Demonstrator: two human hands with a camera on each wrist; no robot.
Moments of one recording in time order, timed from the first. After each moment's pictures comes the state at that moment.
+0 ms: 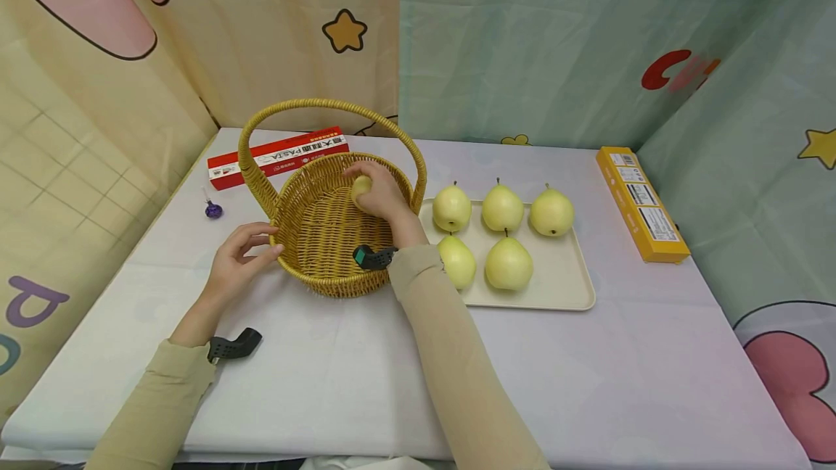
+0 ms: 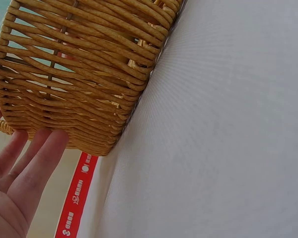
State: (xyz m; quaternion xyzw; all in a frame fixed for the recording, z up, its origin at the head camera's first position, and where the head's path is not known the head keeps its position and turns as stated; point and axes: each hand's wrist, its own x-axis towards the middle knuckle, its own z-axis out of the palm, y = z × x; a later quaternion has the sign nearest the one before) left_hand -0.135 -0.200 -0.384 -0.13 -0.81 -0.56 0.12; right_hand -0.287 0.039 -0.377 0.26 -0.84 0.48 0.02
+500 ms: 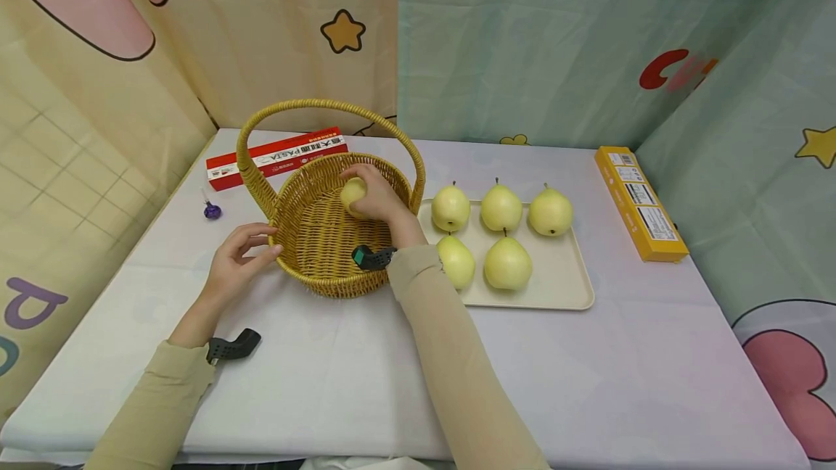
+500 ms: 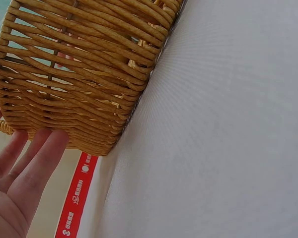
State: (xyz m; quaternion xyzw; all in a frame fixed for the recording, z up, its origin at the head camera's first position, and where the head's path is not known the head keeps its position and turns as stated) left_hand -0.135 -0.200 -0.385 -0.12 -0.81 -0.56 0.12; right_hand -0.285 0.038 -0.377 0.26 -0.85 0.46 -0.05
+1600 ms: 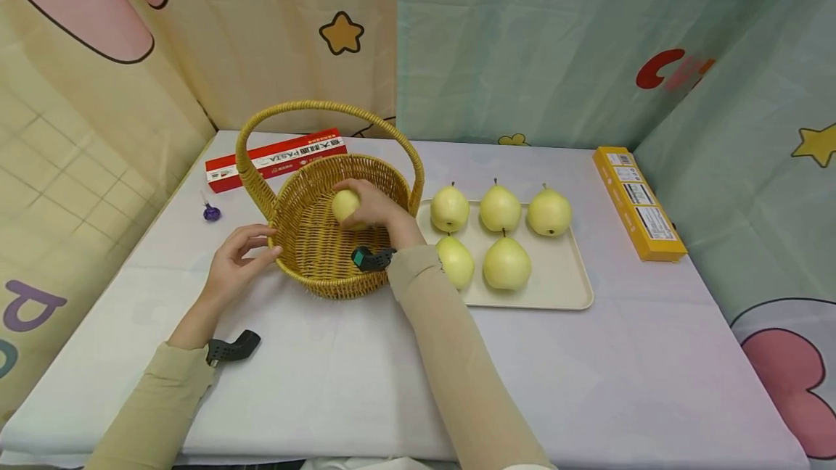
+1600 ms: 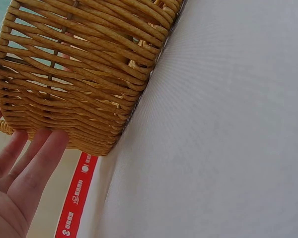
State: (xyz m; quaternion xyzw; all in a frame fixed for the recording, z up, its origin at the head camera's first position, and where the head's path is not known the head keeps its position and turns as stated) left_hand -0.134 -0.200 -0.383 -0.12 -0.81 -0.56 0.12; right_hand -0.281 0.034 -0.379 0.26 -0.87 0.39 -0.15
